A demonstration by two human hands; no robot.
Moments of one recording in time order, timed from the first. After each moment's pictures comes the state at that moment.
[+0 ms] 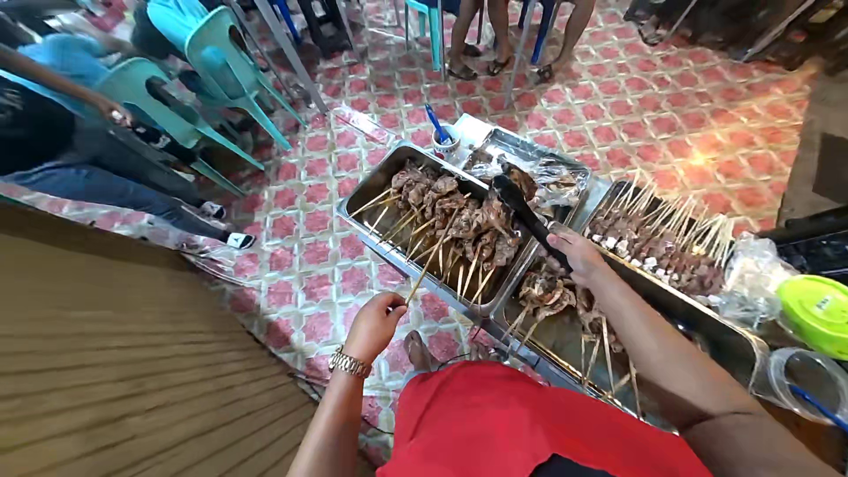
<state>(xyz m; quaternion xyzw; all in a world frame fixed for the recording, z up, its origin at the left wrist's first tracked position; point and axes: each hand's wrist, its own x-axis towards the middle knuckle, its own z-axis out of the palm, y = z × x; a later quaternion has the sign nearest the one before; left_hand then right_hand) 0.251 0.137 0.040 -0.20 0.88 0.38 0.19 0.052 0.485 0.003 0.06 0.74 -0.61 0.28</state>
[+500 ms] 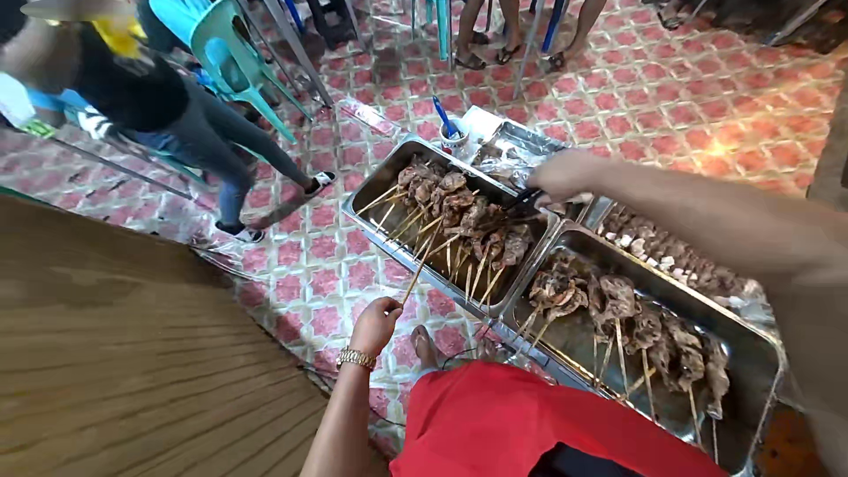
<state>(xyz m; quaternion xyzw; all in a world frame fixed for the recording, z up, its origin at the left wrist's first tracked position) 0.247 0.111 0.002 -0.27 0.87 0.33 0.25 -0.085 0.397 0.087 -0.47 0.83 0.19 0.24</state>
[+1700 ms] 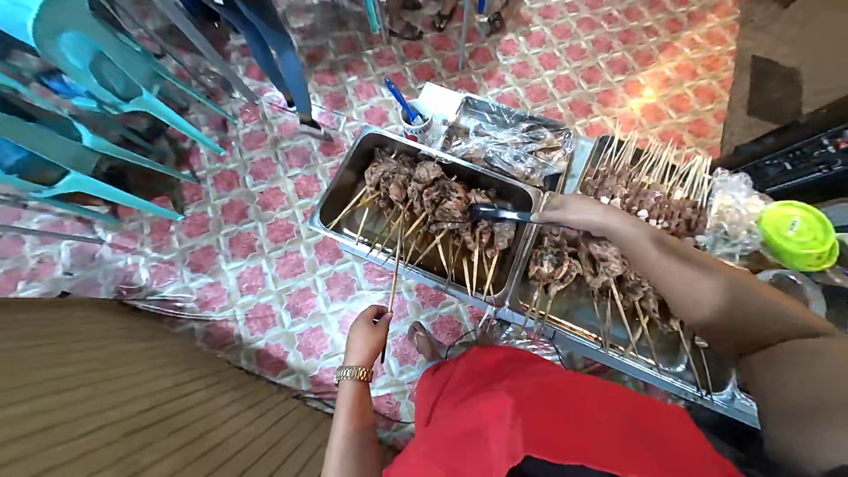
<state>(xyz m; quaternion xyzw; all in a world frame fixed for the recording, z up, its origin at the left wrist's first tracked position) 0.233 0.062 -0.045 -0.28 0.83 0.41 0.24 0.007 0.449 0.029 -0.01 0.91 -0.20 0.36</state>
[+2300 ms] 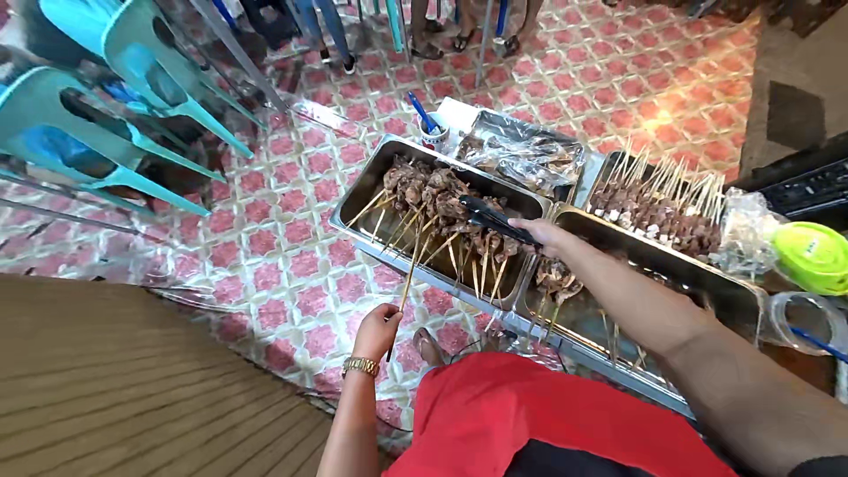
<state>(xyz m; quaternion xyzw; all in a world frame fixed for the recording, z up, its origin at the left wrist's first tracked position) 0.240 0.061 -0.032 -0.26 0.83 0.41 0.27 0.017 0.404 -0.050 0.17 0.73 -0.54 0.40</state>
